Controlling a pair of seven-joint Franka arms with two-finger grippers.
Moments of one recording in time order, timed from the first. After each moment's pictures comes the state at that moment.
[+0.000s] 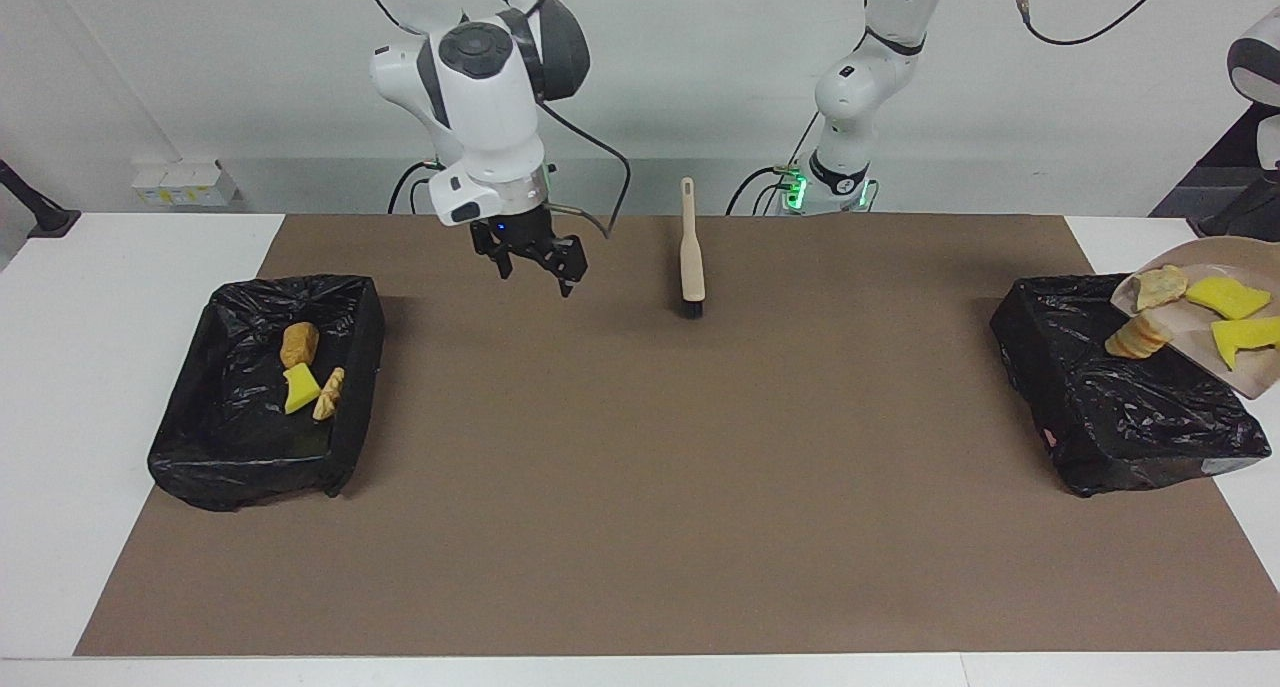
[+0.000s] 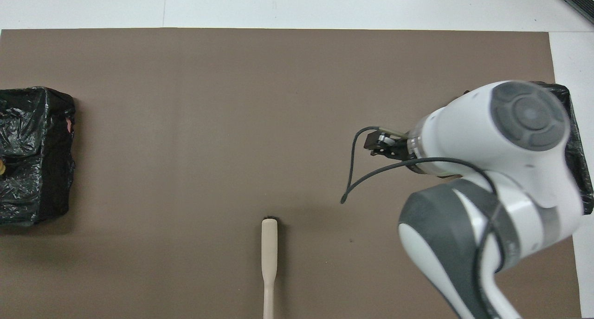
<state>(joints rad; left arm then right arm) 0.62 0.09 -0.11 -1.70 0.74 2.08 1.53 0.12 0.00 0.20 -1.78 0.02 1.80 0.69</state>
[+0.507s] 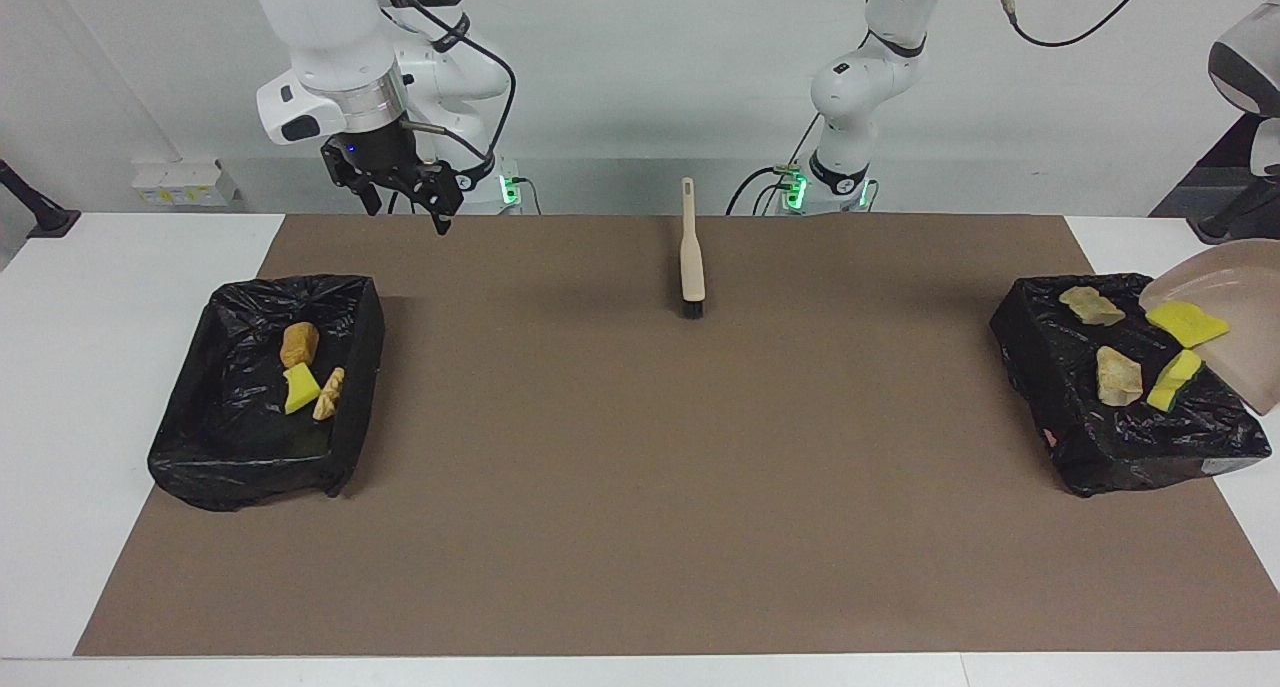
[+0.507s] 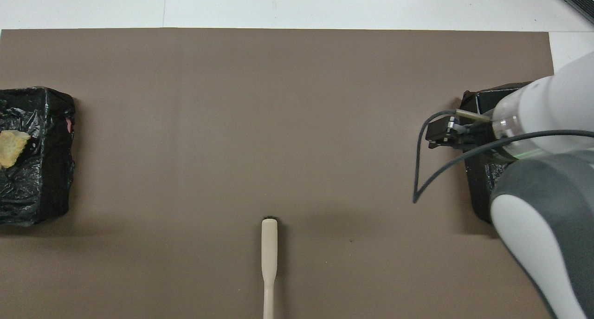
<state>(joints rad) 0.51 0.09 -0.11 -1.63 0.91 2.08 1.52 0.03 -0.02 0.13 -1.55 -0.02 1.47 0.49</state>
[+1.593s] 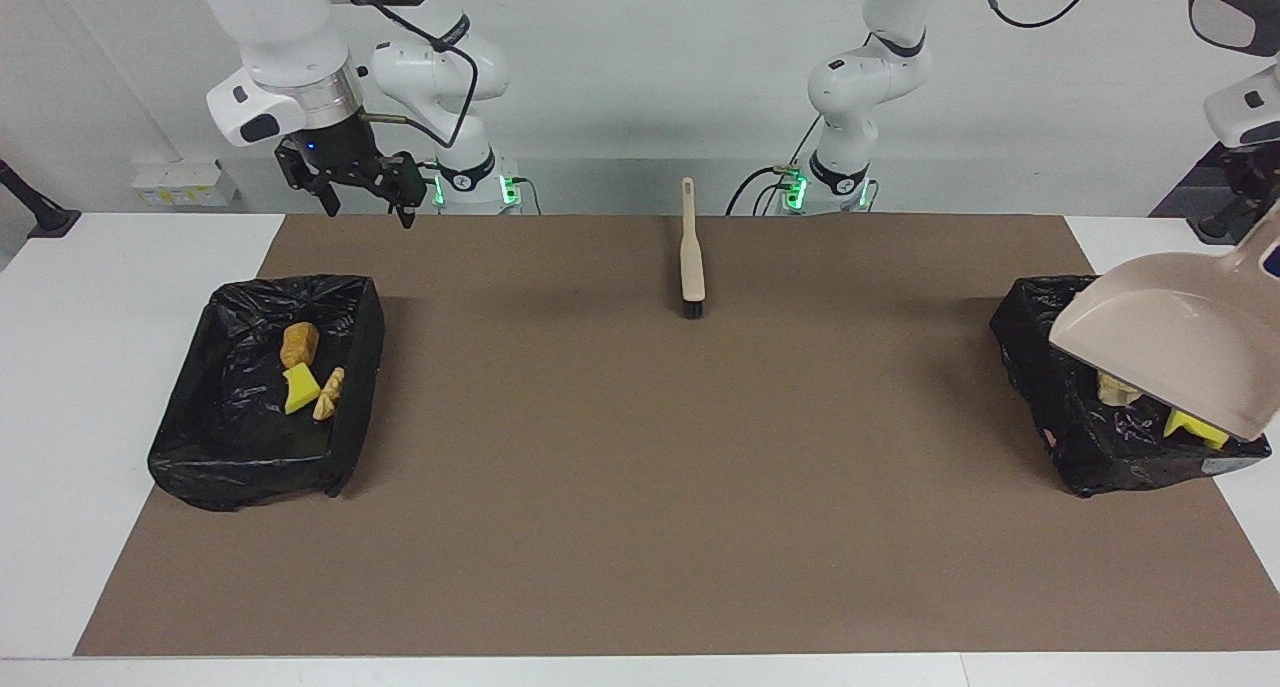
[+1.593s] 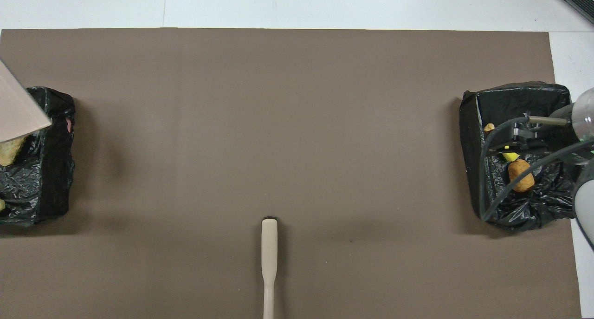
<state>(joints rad) 0.35 0.03 -0.13 -1.54 0.42 1.71 1.14 -0.01 -0.02 0.10 -1.55 -0.03 1.47 0.26</state>
